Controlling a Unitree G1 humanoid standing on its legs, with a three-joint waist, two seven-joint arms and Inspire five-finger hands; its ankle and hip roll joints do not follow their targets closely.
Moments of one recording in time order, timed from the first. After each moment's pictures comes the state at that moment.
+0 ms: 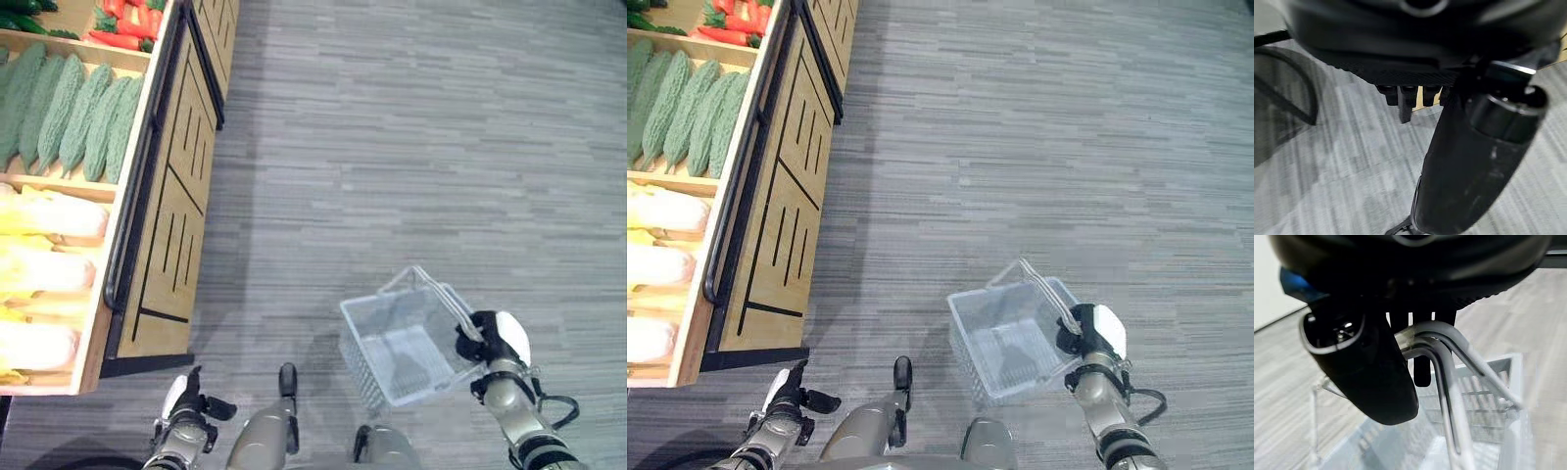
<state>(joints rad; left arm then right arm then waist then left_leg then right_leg) -0.11 0.29 -0.19 1.19 0.07 -0.06 0.32 -0.05 -0.45 0.13 0.73 -0.28 -0.07 -0.42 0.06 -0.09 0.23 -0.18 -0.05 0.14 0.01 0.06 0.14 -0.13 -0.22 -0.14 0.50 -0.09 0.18</state>
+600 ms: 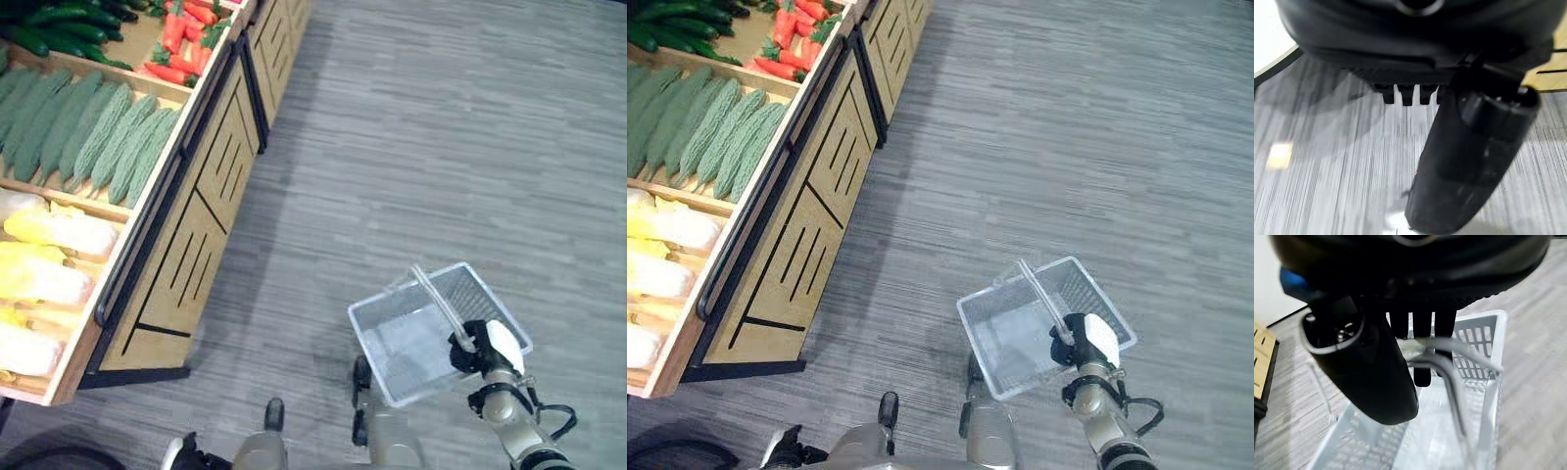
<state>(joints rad) 0.00 0.19 -0.10 1.29 0.02 -0.04 0.31 0.01 -0.51 0.15 0.68 -0.31 -0.05 -0.40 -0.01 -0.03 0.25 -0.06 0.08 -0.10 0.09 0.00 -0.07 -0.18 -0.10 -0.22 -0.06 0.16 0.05</state>
